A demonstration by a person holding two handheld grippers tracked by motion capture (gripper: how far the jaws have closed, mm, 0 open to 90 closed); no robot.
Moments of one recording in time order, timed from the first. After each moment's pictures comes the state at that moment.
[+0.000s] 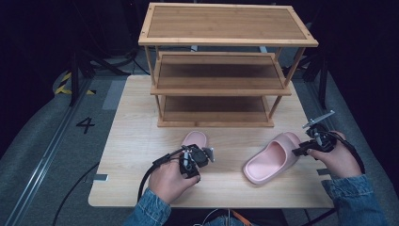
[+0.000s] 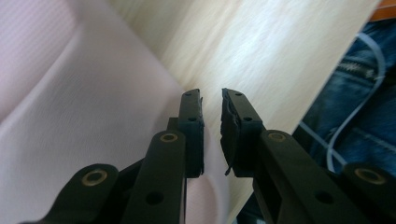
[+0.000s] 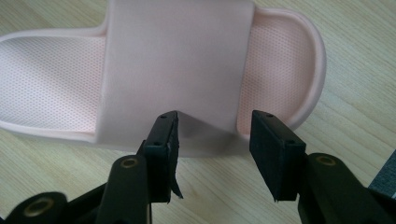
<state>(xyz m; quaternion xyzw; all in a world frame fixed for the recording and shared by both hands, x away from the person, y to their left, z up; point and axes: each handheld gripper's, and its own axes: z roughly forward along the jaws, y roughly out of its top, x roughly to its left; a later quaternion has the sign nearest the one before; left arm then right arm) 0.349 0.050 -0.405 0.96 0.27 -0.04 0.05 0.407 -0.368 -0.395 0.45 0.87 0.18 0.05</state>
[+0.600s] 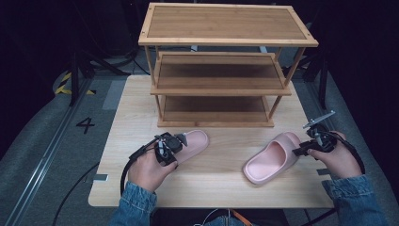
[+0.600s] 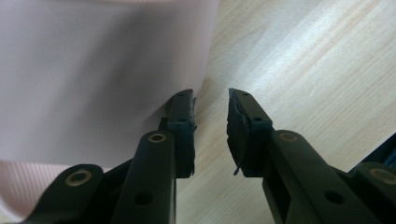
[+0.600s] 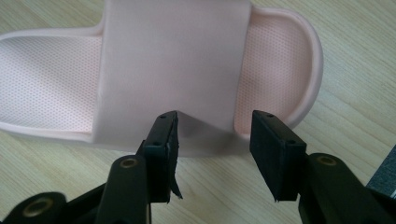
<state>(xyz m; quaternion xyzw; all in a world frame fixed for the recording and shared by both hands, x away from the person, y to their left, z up) 0.376 0.110 -0.400 0.92 0.38 0.00 0.07 0.406 -0.369 -0.395 0.45 0.87 0.19 0.05</state>
